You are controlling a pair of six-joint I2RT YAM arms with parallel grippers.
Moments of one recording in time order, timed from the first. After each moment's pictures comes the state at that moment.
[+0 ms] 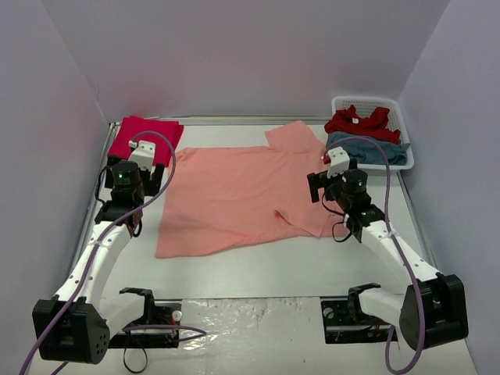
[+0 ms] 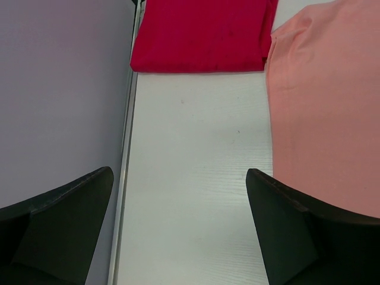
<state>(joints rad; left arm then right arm) -0.08 1.05 0.82 -0.16 -0.29 0.31 0.21 1.12 0.58 0.18 0.02 -0.16</state>
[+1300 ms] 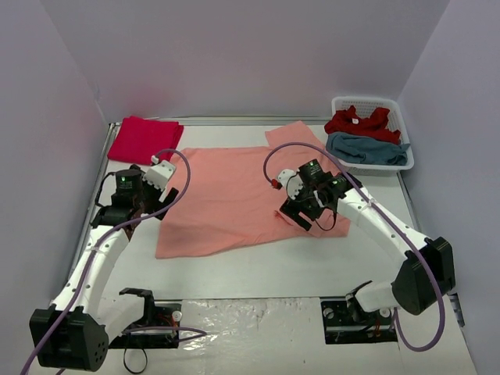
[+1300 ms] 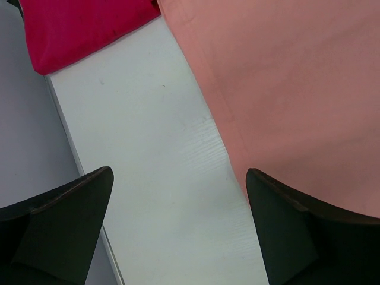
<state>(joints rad) -0.08 1.00 0.83 -0.46 0.02 0.50 0.50 1.38 1.10 -0.85 -0.04 -0.45</state>
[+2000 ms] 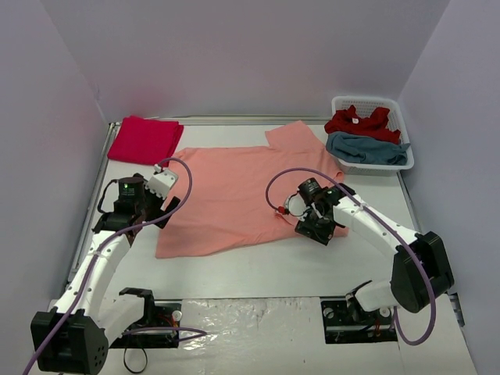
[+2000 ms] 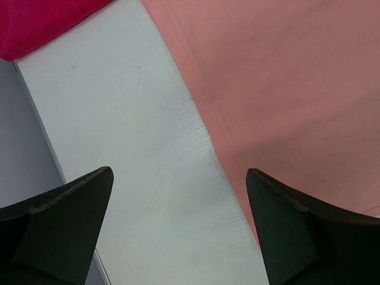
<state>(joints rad) -0.09 0.98 0.75 -0.47 0.05 0.50 0.52 1.39 0.94 -0.95 0.14 -0.58</state>
